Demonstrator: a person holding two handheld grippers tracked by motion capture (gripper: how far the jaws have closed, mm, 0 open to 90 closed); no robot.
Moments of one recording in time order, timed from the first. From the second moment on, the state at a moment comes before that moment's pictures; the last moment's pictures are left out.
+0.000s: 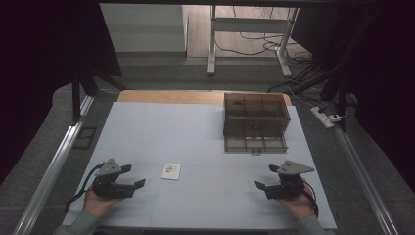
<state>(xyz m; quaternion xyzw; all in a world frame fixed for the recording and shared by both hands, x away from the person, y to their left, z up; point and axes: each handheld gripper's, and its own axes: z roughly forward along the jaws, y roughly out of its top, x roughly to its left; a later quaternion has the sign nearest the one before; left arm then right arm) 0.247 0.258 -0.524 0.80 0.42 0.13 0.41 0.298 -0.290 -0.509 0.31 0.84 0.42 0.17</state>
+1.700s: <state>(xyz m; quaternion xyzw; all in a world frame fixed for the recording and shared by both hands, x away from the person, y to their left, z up) 0.272 0.245 -0.499 0.83 0.37 0.15 0.39 0.300 -0.291 -0.507 0.31 0.84 0.42 0.17</state>
